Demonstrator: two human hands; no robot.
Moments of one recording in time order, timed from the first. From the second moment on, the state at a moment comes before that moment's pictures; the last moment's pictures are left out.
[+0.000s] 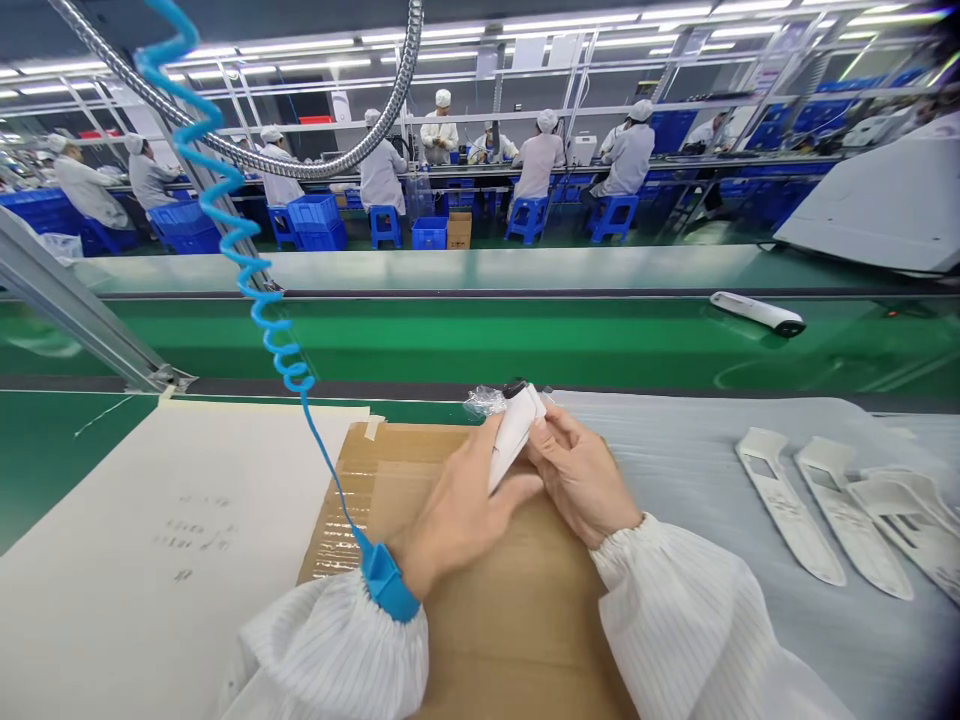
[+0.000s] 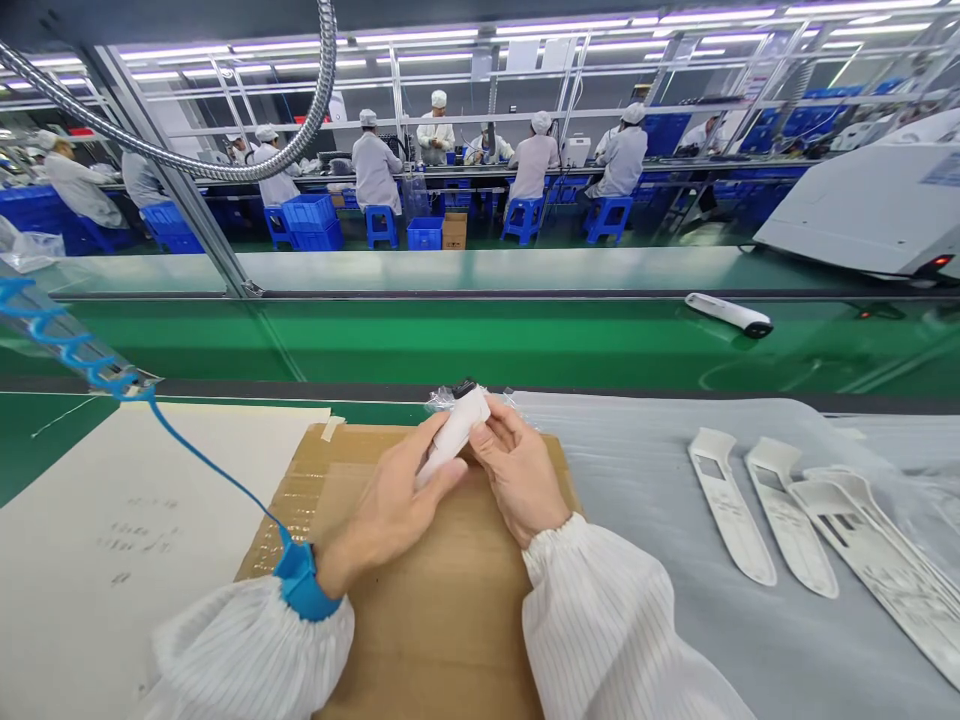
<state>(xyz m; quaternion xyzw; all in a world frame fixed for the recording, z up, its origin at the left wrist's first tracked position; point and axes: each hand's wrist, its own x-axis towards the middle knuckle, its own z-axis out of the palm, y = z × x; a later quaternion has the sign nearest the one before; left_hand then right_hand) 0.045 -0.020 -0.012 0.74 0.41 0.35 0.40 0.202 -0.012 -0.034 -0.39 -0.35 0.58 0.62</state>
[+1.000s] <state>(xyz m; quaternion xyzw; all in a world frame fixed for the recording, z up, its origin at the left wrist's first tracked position) 0.035 -0.018 -0.001 0.78 0.51 0.30 0.21 0.194 -0.023 -0.007 -0.28 -0.30 0.71 0.57</state>
